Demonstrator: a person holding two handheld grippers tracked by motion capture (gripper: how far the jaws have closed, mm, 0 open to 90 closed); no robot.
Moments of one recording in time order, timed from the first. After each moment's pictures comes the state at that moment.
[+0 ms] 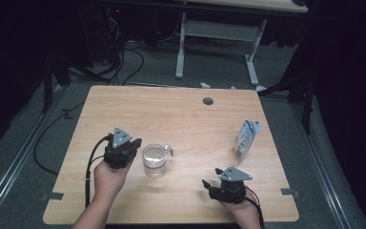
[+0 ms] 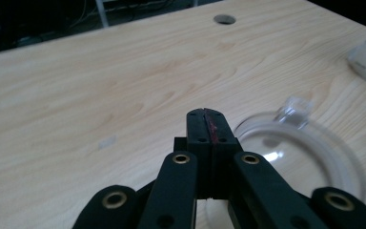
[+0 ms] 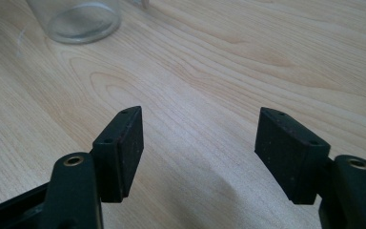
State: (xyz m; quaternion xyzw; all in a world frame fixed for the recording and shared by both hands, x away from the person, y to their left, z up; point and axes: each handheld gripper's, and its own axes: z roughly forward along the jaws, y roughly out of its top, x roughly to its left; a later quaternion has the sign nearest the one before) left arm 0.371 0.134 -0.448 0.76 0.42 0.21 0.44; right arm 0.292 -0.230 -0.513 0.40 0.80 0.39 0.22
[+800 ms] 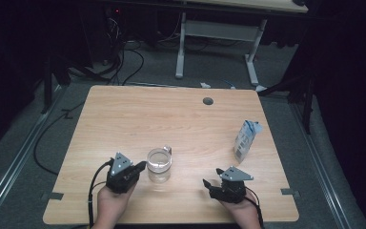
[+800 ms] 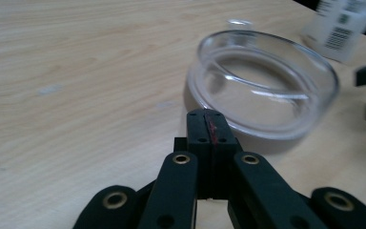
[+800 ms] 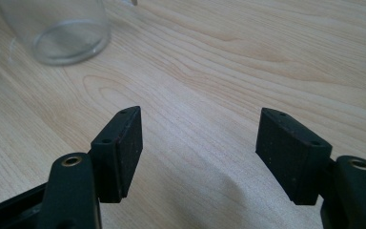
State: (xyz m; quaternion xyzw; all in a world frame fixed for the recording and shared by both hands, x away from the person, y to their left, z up) left arm 0.309 0.118 -0.480 0.77 0.40 0.17 0.47; right arm 0.292 -0.233 -0.516 0.42 0.79 0.39 0.21
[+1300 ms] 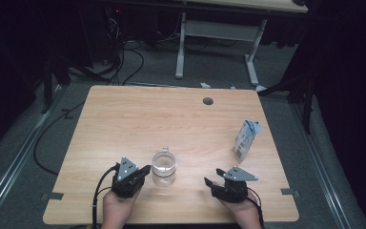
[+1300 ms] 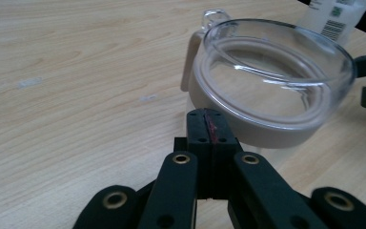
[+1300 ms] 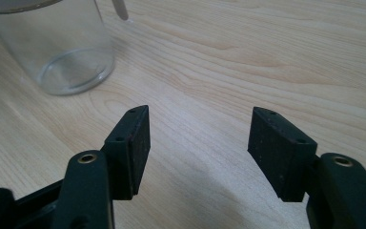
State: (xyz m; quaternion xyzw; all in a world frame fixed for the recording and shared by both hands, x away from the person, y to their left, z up) left arm 0.304 0.106 -0.487 0.77 0.41 0.17 0.47; right arm 0.289 -0.237 -0.513 0.44 0.77 0.41 0.21
